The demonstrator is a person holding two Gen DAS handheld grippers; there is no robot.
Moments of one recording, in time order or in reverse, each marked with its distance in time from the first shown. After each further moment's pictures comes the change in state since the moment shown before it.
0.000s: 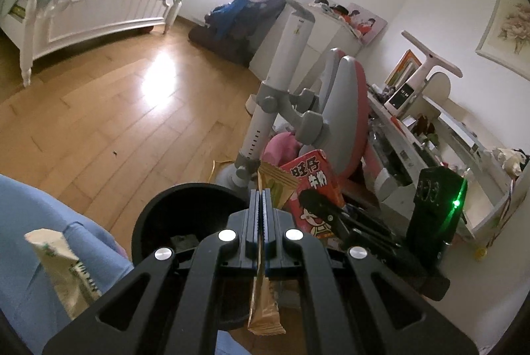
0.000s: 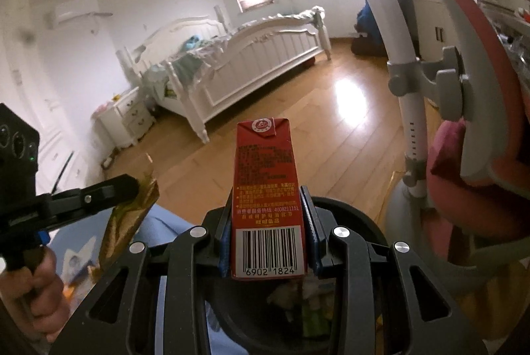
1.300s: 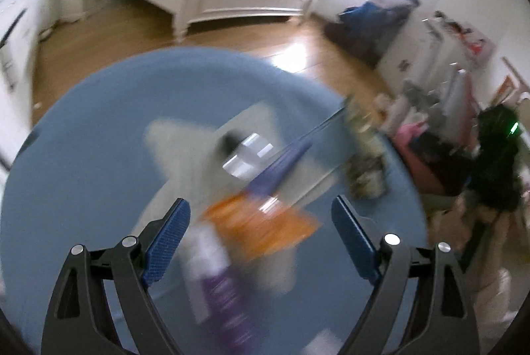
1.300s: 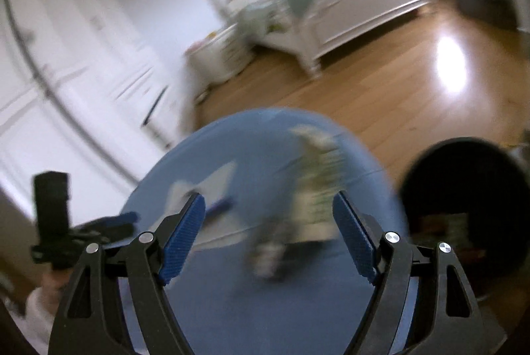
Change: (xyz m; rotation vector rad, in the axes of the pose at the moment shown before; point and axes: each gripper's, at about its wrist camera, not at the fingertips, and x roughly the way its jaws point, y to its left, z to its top) left arm -0.252 0.125 -0.160 -0.231 0.029 0.544; right arm 0.007 0.228 -0.072 -0.167 0.321 0.480
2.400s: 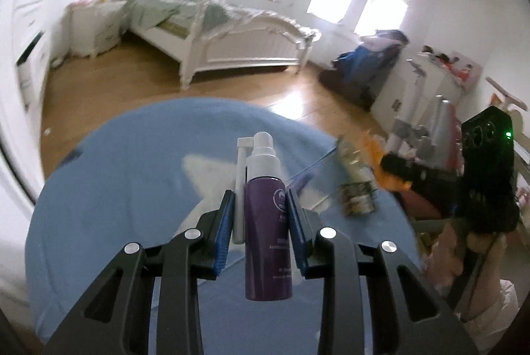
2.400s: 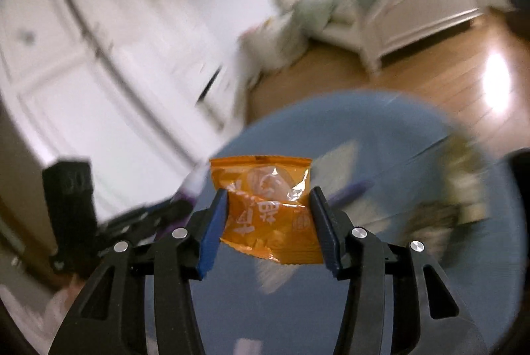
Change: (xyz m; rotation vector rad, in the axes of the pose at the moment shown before) left arm -0.059 0.000 0.000 0.040 -0.264 -0.050; right arm -0.022 0.068 0.007 -0.046 -0.138 0.048
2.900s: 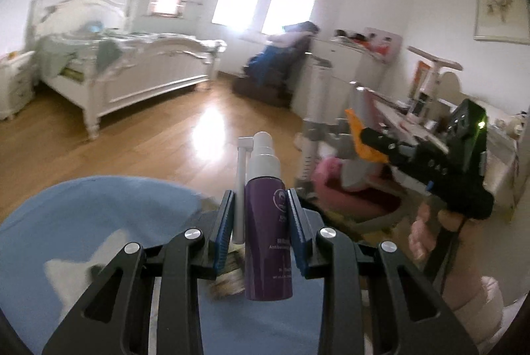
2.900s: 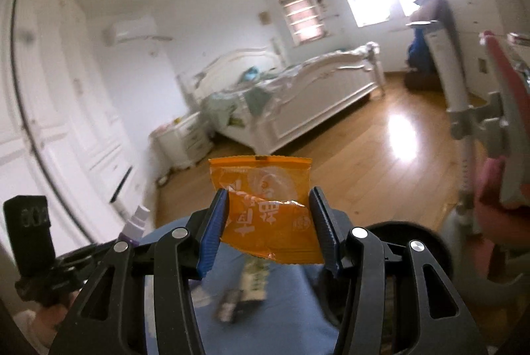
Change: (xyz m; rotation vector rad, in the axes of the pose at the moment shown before) left arm 0.073 -0.163 0.059 0.228 -0.037 -0.318; right arm -0.161 -0.133 0.041 0.063 -0.343 -0.349
